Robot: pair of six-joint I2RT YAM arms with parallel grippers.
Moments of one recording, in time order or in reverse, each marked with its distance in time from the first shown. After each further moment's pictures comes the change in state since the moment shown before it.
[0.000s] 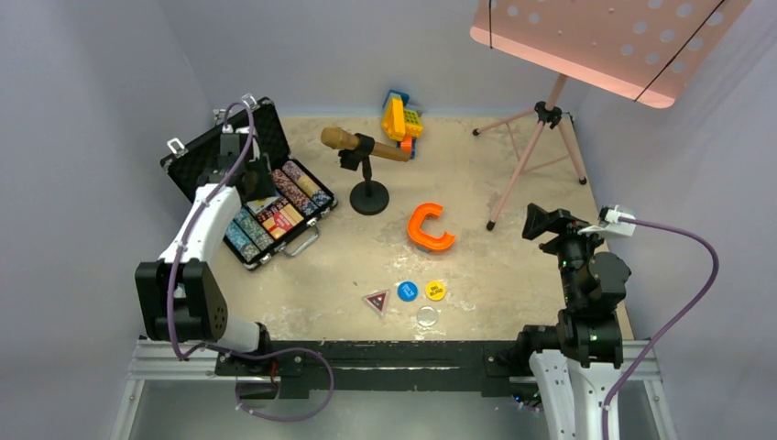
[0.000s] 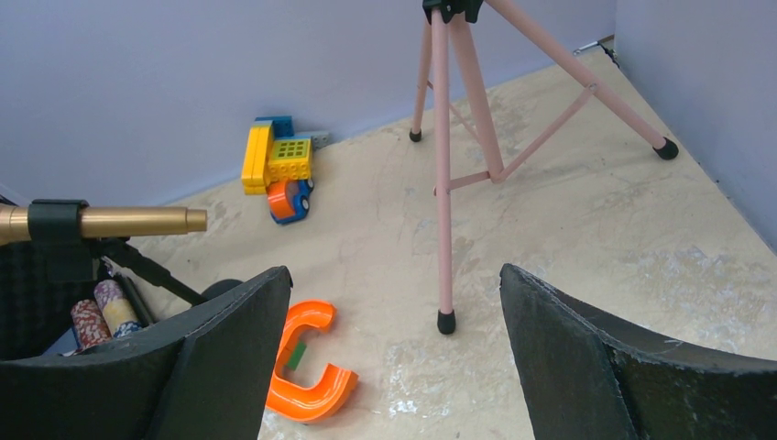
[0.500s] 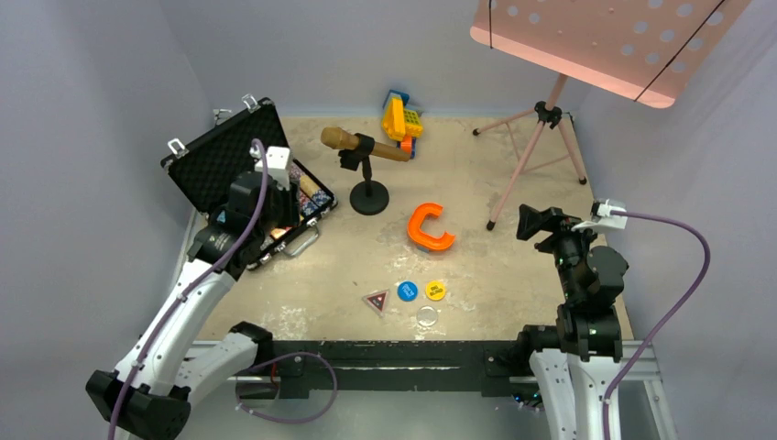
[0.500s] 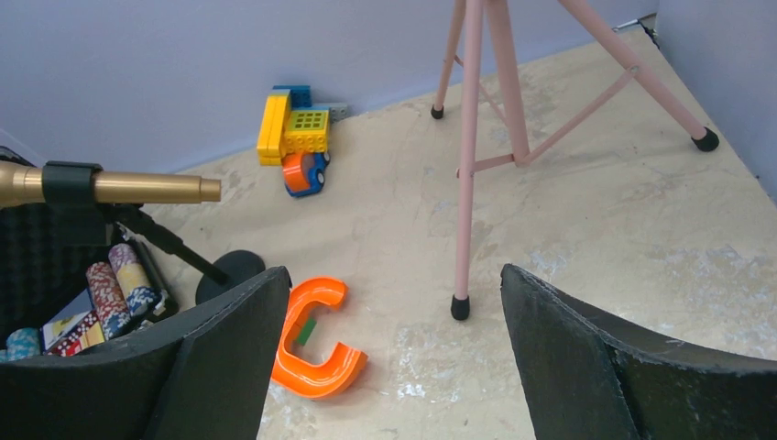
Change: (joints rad) left arm -0.344 -0.528 -0.173 -0.043 -0.063 0.053; right arm 0.000 0.035 0.000 0.000 -0.070 -0.012
